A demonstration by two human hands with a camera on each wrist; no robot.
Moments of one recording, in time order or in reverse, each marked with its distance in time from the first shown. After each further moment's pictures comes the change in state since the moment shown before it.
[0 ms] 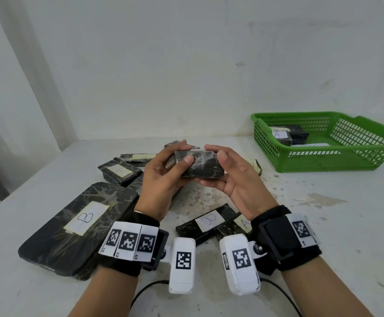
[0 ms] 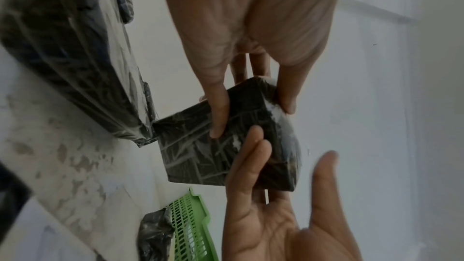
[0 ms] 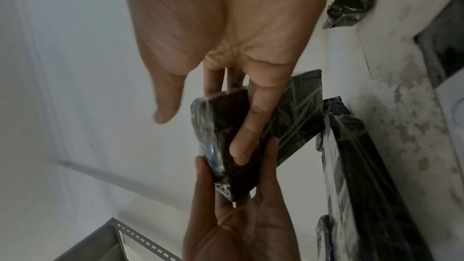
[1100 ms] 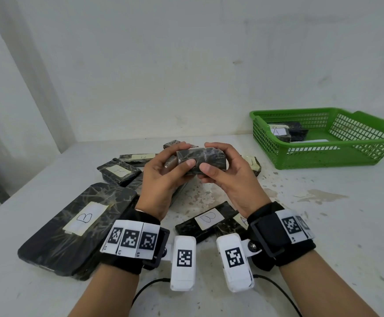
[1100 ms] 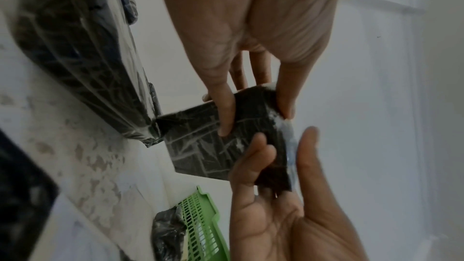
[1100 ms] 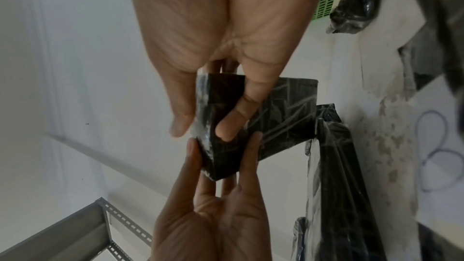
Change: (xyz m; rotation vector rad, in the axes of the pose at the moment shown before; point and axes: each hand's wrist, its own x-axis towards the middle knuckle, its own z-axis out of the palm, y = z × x) left_hand -0.003 0.001 0.002 -0.037 -0.029 -0.011; right_hand 0.004 0.013 -0.005 -0.106 0.053 -0.093
